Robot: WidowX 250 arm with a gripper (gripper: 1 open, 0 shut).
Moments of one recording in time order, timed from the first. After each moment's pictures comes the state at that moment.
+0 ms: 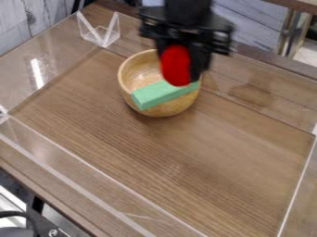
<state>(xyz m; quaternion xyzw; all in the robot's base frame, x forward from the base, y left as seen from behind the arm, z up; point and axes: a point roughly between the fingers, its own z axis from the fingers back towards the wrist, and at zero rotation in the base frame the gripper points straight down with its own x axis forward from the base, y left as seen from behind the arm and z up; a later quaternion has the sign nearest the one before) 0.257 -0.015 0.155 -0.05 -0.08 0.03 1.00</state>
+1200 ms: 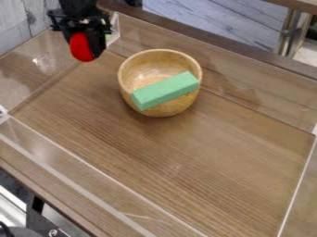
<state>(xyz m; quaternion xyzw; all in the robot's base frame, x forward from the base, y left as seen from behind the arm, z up) 0.298 0.177 0.081 -0.06 -0.06 0.11 0.99</state>
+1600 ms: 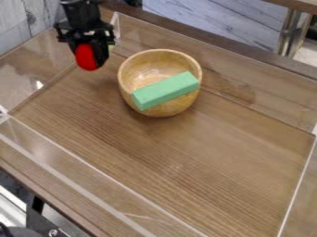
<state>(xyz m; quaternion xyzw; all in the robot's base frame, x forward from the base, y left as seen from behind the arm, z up) 0.310 0.181 0.055 -0.05 -0.05 0.13 0.99</state>
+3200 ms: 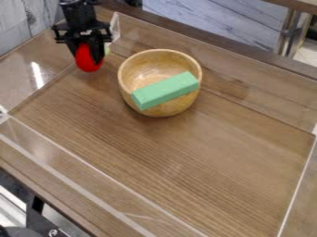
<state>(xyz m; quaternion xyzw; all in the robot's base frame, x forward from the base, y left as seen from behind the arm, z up) 0.318 0.210 0.048 -0.07 -0.03 0.19 0.98</state>
